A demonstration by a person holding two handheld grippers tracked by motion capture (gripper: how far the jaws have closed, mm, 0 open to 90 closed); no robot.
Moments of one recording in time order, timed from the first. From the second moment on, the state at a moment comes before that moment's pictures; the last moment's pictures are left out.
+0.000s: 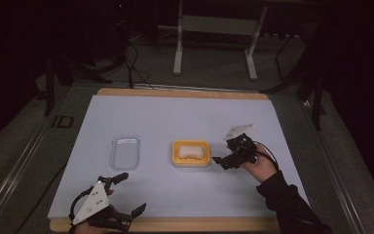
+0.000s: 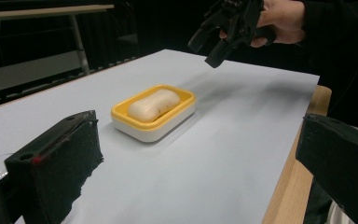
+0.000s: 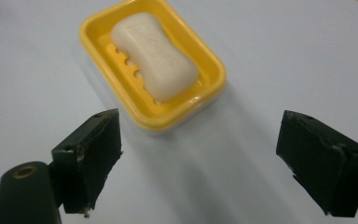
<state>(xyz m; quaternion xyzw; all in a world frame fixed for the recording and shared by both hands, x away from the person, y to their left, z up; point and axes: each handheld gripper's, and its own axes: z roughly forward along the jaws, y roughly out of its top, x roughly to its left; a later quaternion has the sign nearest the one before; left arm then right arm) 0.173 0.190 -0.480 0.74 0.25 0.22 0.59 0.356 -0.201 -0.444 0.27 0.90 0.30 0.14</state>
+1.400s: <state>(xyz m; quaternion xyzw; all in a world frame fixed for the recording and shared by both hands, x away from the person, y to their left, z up) 0.172 0.187 -0.480 0.75 0.24 0.22 0.58 0.298 -0.239 -0.472 0.34 0.84 0.36 0.20</state>
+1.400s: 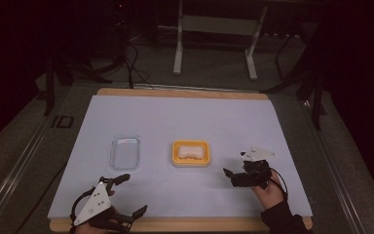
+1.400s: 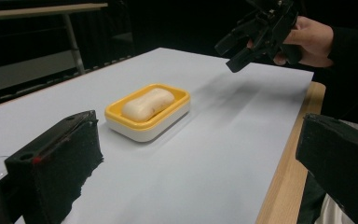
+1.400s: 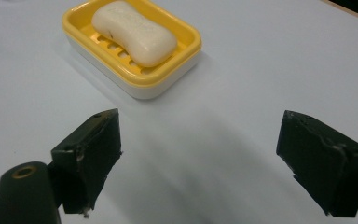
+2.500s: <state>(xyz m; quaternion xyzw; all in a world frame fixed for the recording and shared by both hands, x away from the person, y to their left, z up) 0.172 0.186 -0.480 0.75 0.25 0.21 0.58 0.303 -0.242 -0.481 0.35 0.85 0.36 0.18</state>
